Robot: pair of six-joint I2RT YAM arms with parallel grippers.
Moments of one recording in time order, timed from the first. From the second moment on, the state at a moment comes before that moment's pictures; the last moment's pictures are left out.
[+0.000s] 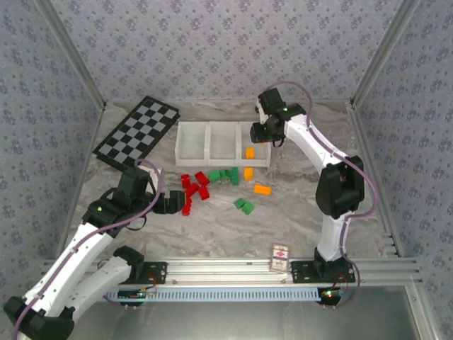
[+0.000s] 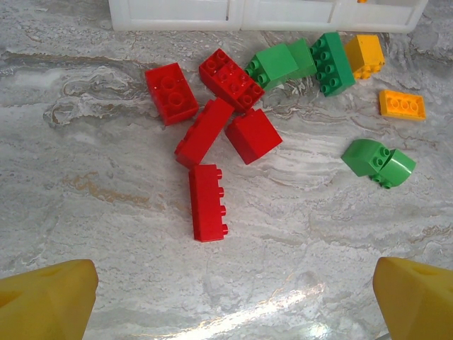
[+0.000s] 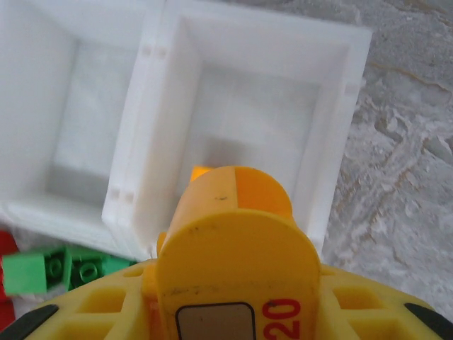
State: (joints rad) left arm -0.51 0.73 0.77 -0.87 0.08 -0.41; right arm 0.38 1.95 1.80 -0.91 -0.04 0.20
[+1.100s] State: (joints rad) left arm -0.52 0.72 0.77 -0.87 0.08 -0.41; right arm 0.36 2.31 2.12 -0.99 -0.17 0.30
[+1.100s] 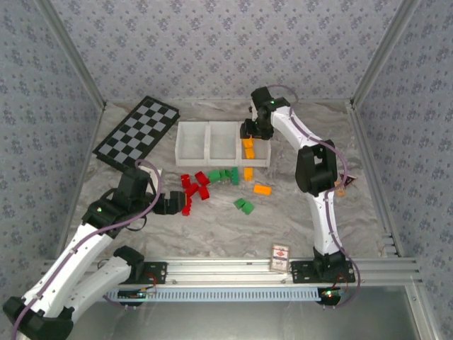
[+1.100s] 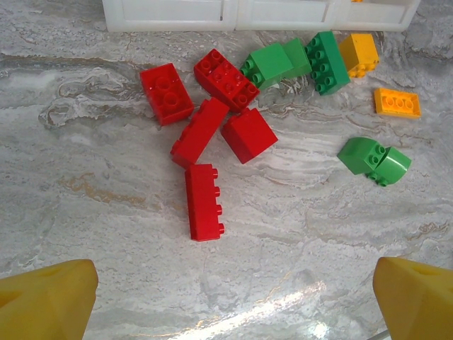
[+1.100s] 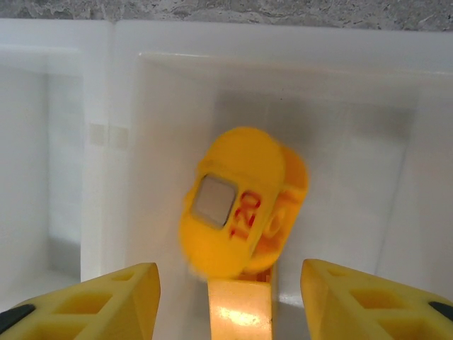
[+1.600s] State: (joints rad) left arm -0.52 0.72 0.77 -0.87 0.08 -0.41; right arm 0.43 1.94 1.72 -0.90 -0.16 0.19
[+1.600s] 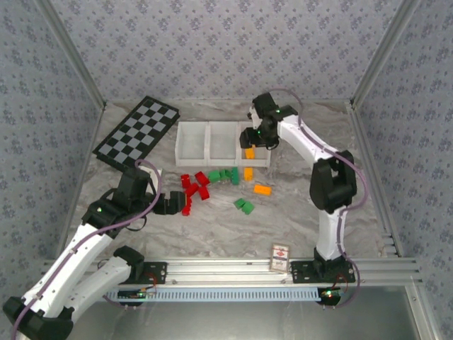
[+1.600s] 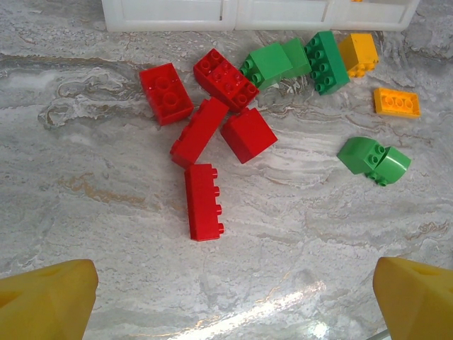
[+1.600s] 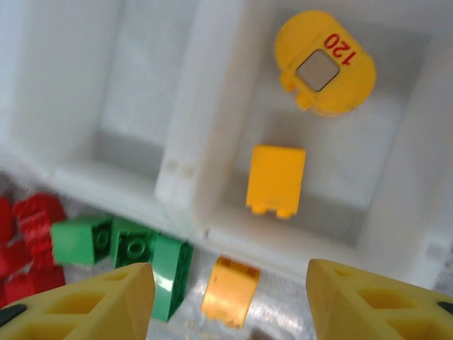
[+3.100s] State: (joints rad) left arm -0.53 0.71 0.76 -0.87 0.08 -0.41; right arm 0.52 1.66 0.99 -0.61 -0.13 -0.78
